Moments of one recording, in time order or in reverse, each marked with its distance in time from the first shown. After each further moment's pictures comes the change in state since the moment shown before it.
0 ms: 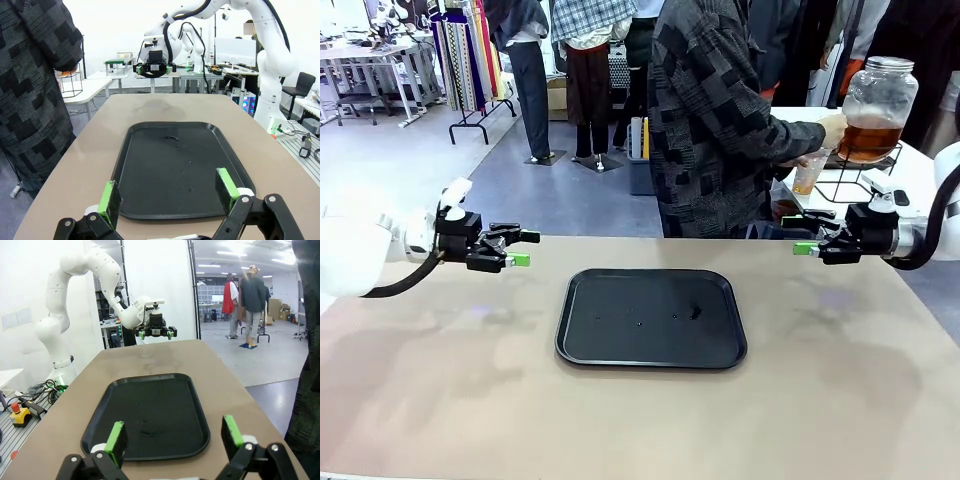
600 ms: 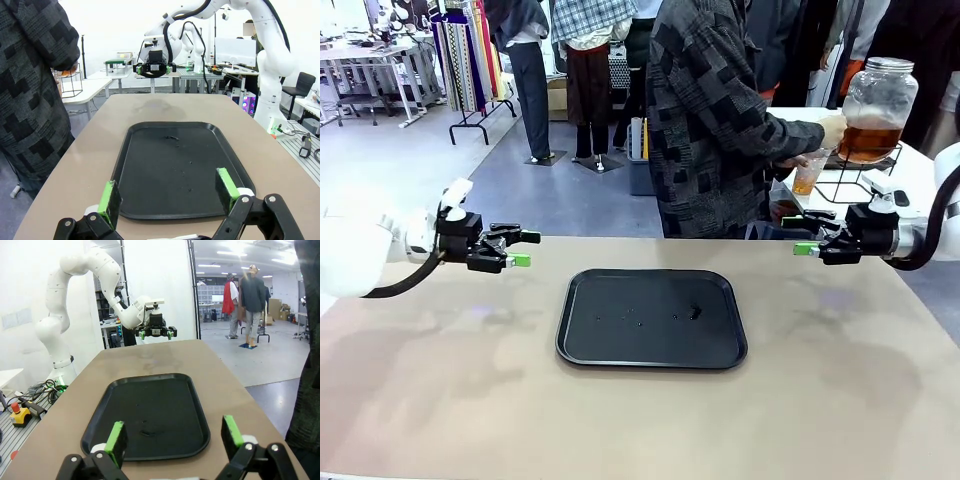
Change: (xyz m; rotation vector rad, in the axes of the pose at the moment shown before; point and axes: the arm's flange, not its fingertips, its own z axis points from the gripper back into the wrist) left arm 0.000 0.000 0.000 0.000 0.000 0.000; right arm 0.000 0.000 0.000 0.000 0.000 0.000
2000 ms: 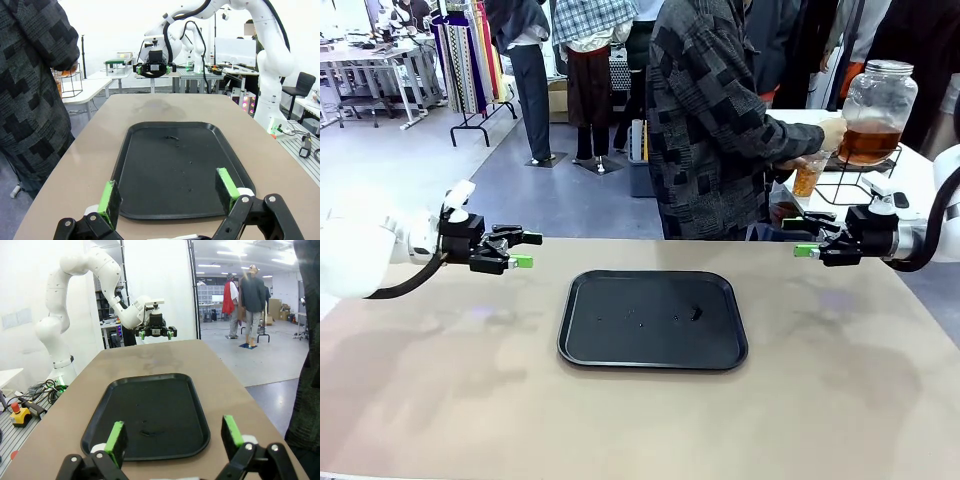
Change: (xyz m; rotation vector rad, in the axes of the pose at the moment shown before) left arm 0.000 0.000 0.000 0.000 0.000 0.000; right arm 0.000 0.000 0.000 0.000 0.000 0.000
